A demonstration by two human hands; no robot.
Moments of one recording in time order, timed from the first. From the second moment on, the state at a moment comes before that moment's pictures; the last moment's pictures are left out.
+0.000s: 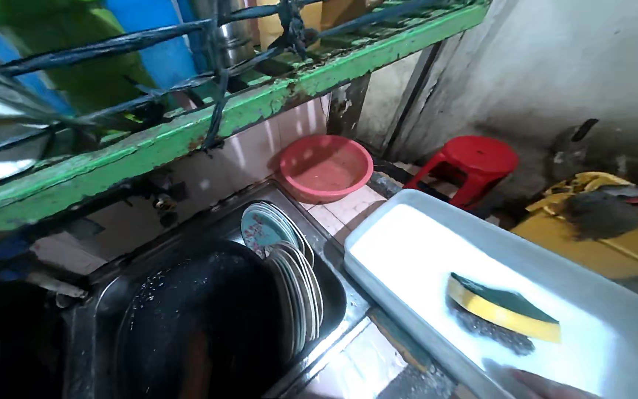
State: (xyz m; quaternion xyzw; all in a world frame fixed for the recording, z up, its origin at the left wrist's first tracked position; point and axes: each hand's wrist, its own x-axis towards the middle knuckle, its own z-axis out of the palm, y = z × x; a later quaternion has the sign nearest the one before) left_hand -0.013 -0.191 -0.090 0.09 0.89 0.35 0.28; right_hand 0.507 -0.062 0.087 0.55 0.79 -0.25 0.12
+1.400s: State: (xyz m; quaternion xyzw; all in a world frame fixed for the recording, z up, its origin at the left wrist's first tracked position) left_hand 0.126 -0.103 -0.012 0.31 0.82 0.31 0.36; right_hand 0.475 0.077 0.045 0.49 0.81 -0.28 0.18
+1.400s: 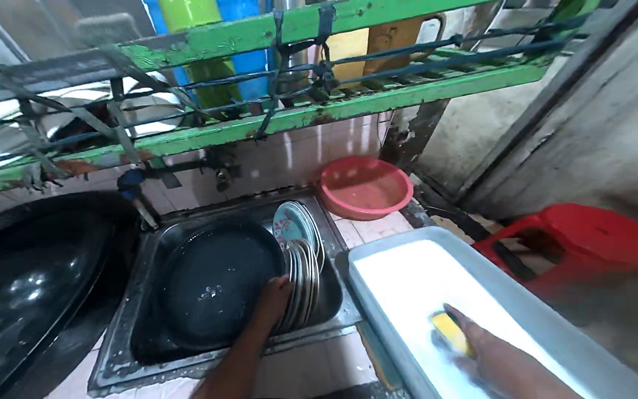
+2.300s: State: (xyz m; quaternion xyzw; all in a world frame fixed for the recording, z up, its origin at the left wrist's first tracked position) left_hand 0.175 -0.180 0.162 0.25 0.71 0.57 0.33; right_hand 0.233 -0.053 0.152 0.38 0.69 -0.51 -0.34
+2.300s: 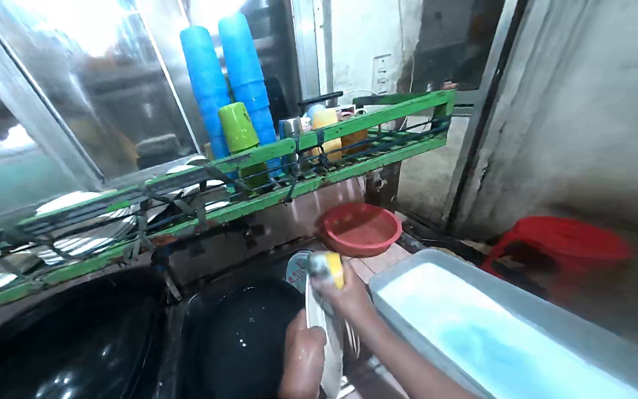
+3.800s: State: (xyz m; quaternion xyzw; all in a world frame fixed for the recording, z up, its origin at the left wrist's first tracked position) left_hand 0.162 -0.167 0.151 0.24 0.75 0.58 0.21; right_hand 0.213 -0.027 0.150 0.24 0.78 -0.51 -0.28
